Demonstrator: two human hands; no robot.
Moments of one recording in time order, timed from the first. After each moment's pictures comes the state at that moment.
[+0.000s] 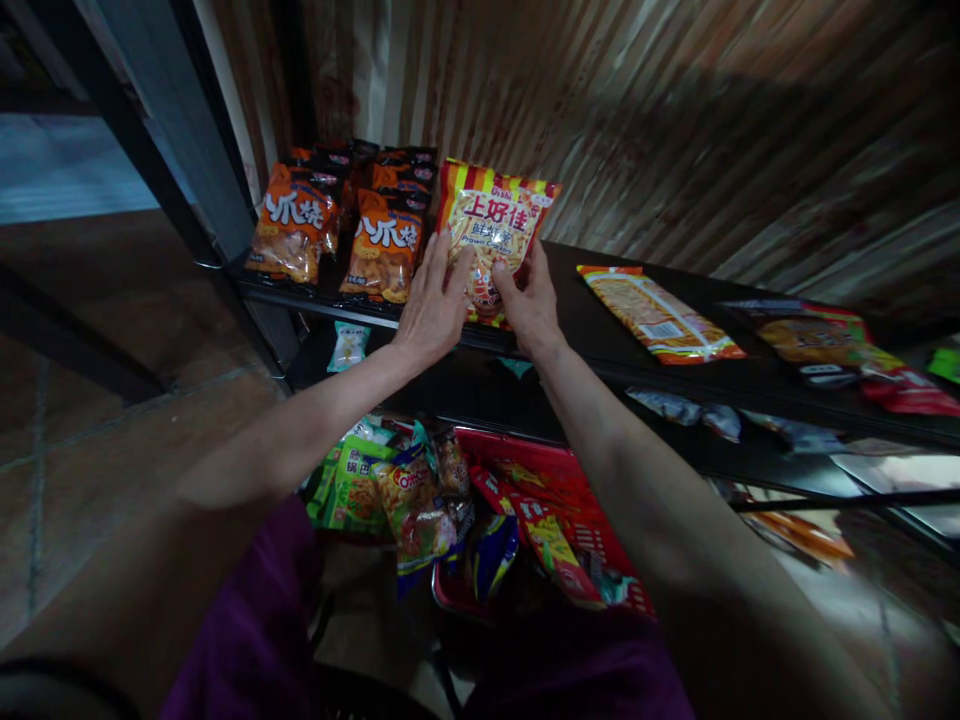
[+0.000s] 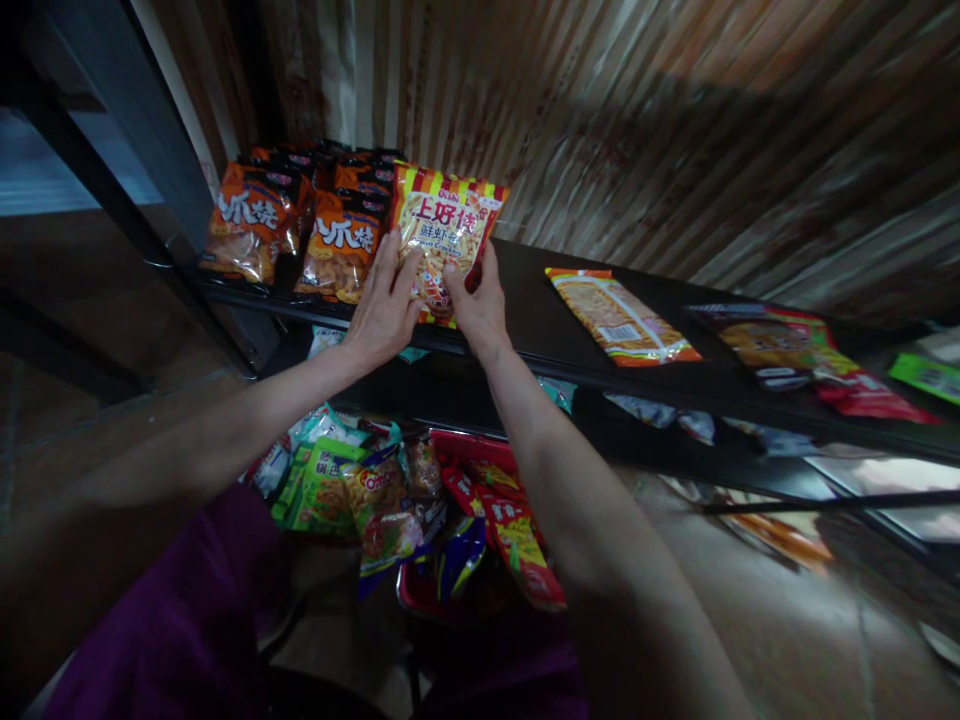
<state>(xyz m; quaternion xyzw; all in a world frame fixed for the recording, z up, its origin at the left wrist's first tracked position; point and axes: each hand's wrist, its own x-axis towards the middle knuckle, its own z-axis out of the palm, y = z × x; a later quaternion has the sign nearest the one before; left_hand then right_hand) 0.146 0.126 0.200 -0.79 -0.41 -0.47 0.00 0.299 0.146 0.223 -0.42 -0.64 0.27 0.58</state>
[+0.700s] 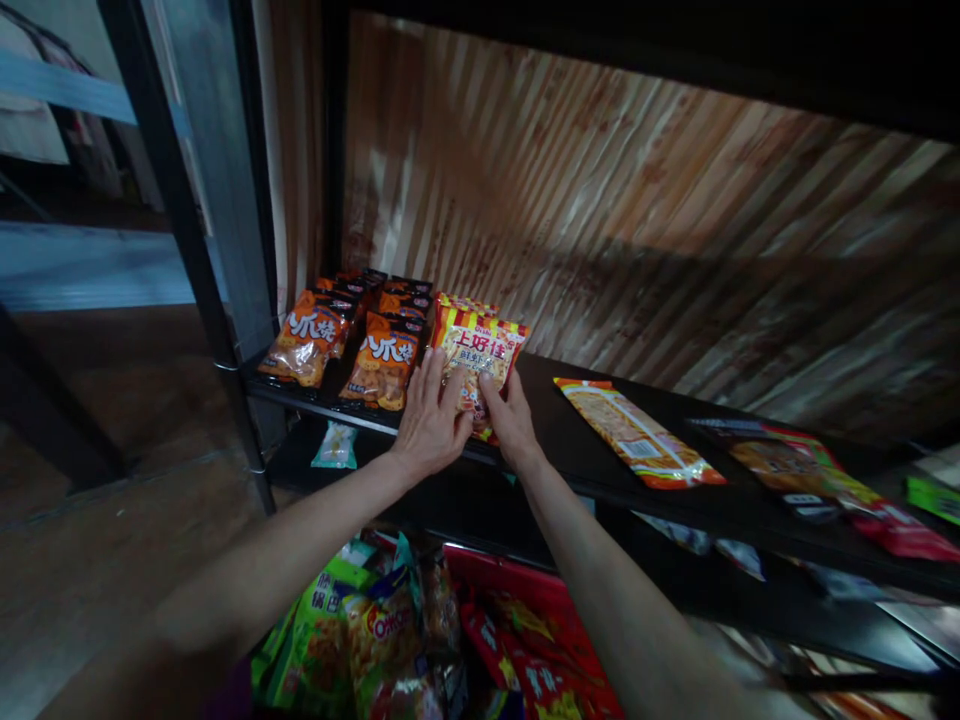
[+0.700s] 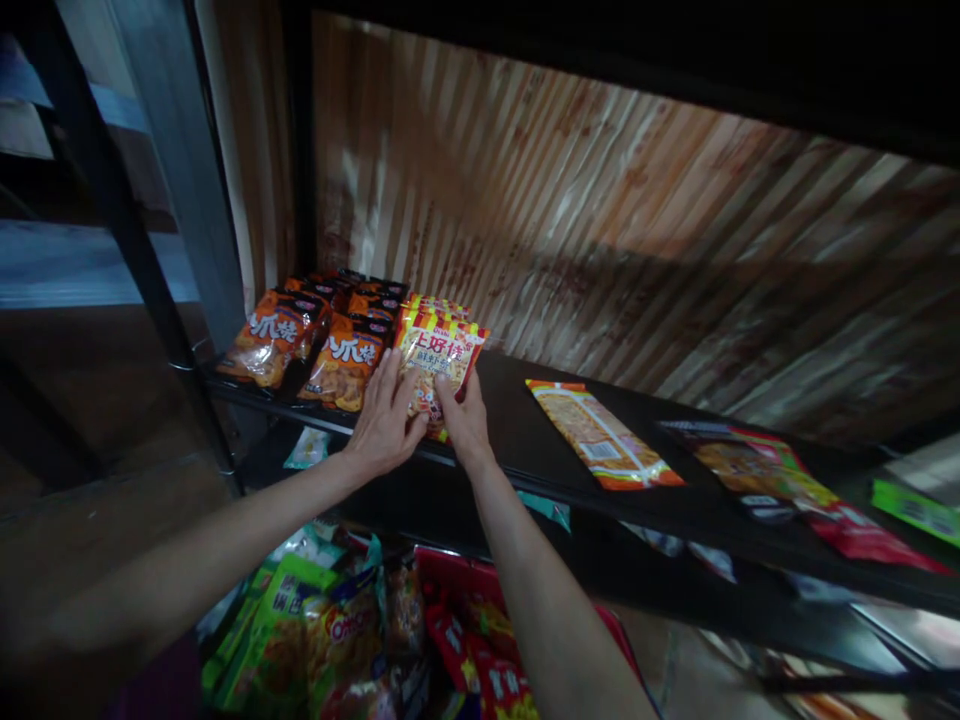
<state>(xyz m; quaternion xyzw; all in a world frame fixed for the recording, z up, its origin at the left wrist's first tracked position) 0.161 0.113 0.215 -0.76 -0.45 -0.47 0.07 0.303 0.148 0.229 -0.49 -0.61 0.26 0.56</state>
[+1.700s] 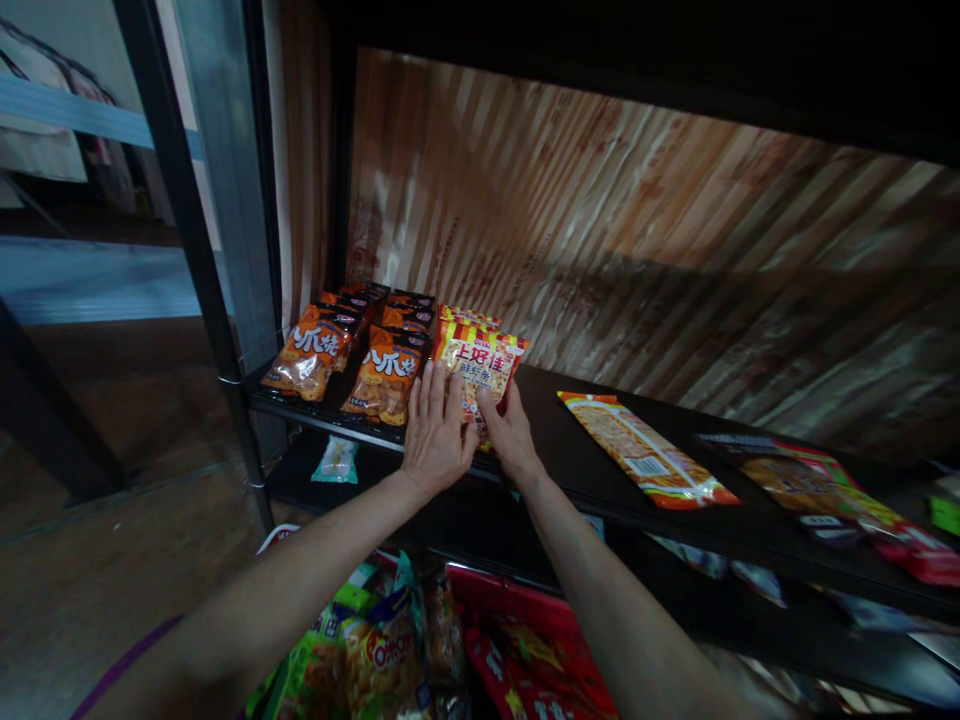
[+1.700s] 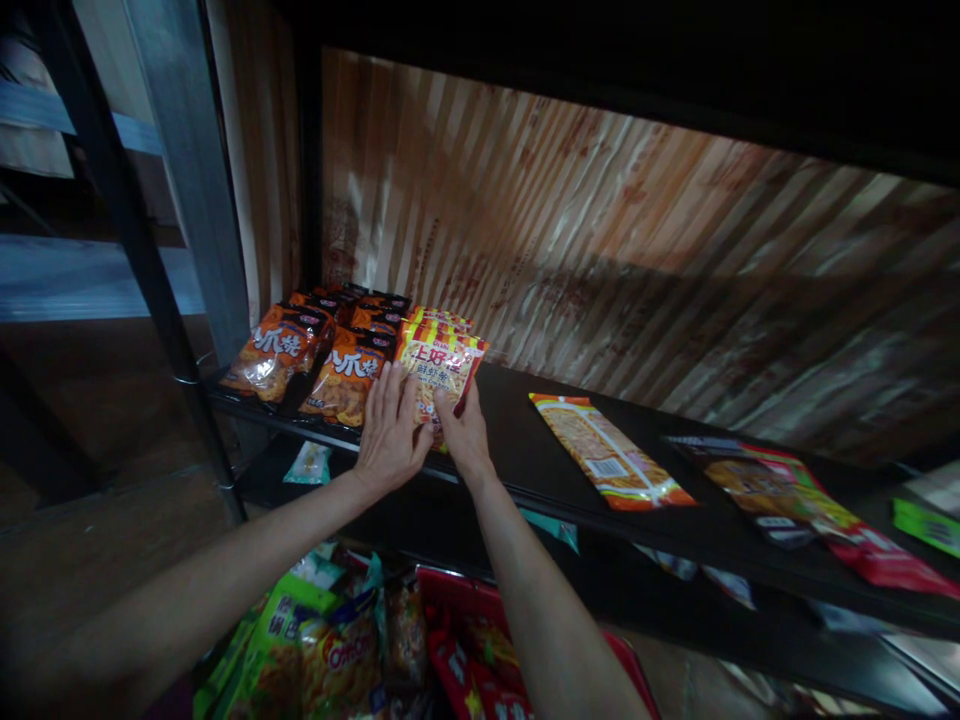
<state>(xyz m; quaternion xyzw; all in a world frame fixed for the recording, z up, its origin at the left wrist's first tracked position) 0.173 0.114 0.214 -0.72 -0.49 -0.48 0.10 0.302 0.150 0.233 -0.51 -0.62 0.27 0.54</state>
